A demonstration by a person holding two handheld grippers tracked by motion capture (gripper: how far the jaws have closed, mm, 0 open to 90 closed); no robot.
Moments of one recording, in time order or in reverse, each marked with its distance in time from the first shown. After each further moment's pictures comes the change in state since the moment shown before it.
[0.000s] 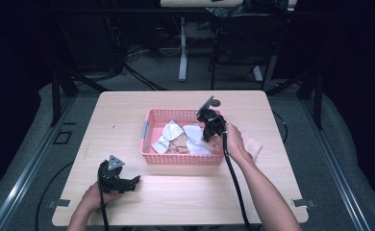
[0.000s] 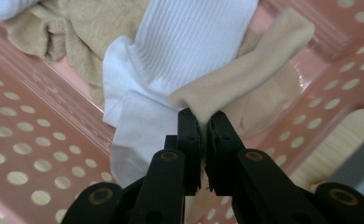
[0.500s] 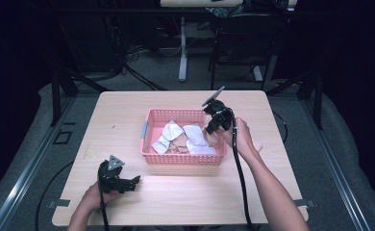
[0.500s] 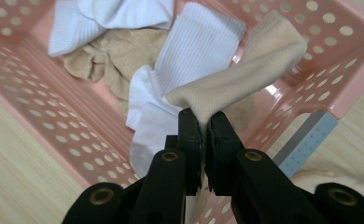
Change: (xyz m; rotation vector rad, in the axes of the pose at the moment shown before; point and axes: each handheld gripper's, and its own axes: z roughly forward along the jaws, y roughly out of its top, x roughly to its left) left arm 0.000 0.000 0.000 0.001 0.000 -0.001; right arm -0.003 -0.012 -0.051 -0.157 0.032 -0.004
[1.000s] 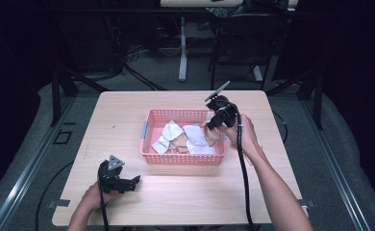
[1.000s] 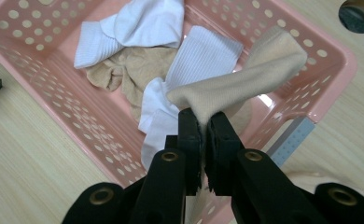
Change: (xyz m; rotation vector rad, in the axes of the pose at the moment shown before) left arm 0.000 0.000 0.000 0.000 0.000 0.000; right arm 0.002 -0.001 -0.030 -0.057 0.013 -0.031
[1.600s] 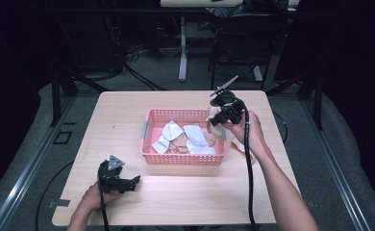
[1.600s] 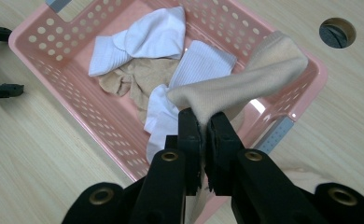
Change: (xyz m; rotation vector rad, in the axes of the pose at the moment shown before) left arm 0.000 0.000 0.000 -0.001 0.000 0.000; right arm 0.000 -0.004 -0.031 -0.063 0.005 -0.002
